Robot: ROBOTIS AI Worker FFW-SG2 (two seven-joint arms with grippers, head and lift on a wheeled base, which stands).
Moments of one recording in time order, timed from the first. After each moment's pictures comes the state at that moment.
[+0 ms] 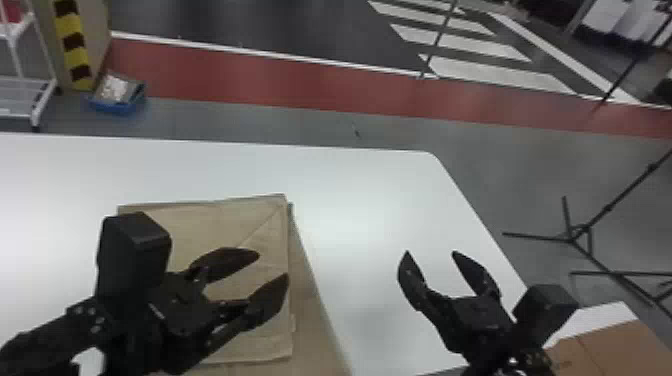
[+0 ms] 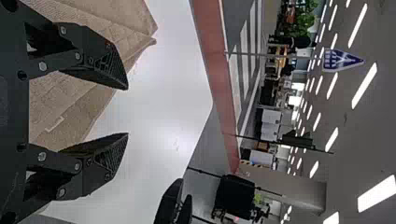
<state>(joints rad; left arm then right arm) 0.31 0.03 -0.33 -2.31 -0.14 0.78 -0.64 0.63 0.00 -0.31 -2.19 -0.22 0.14 0.25</state>
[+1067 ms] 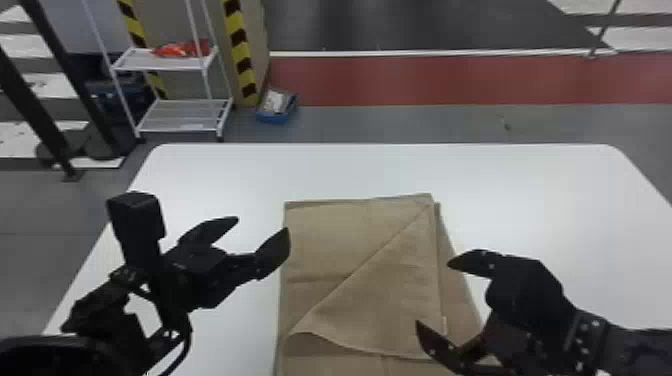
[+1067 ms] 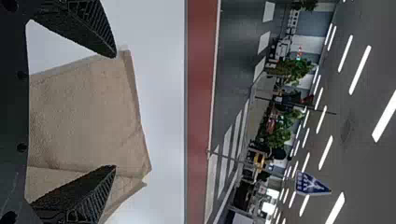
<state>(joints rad) 0.33 0.04 0.12 -2.28 0.16 0.75 -0.45 0.46 -0.05 0.13 -2.39 0.81 0.48 1.06</state>
